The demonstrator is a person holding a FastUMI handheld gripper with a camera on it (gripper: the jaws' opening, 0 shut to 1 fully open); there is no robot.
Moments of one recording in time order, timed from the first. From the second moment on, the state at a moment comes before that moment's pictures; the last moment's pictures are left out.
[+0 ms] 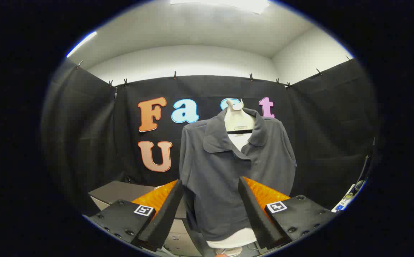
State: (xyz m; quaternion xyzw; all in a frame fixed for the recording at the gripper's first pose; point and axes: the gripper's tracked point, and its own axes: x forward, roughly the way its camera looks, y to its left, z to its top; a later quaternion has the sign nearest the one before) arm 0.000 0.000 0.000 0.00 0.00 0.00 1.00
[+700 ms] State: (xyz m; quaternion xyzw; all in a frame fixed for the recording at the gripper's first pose) arm -0.006 -0.011 -0.013 0.01 0.02 -0.02 1.00
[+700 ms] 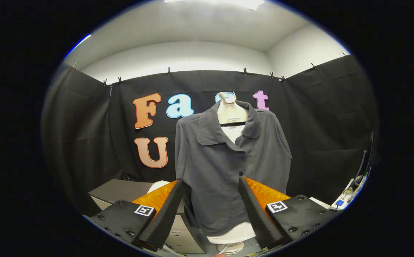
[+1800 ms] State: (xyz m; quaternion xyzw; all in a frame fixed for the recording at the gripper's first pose) arm 0.026 0.068 -0.030 0.02 0.08 0.04 1.00
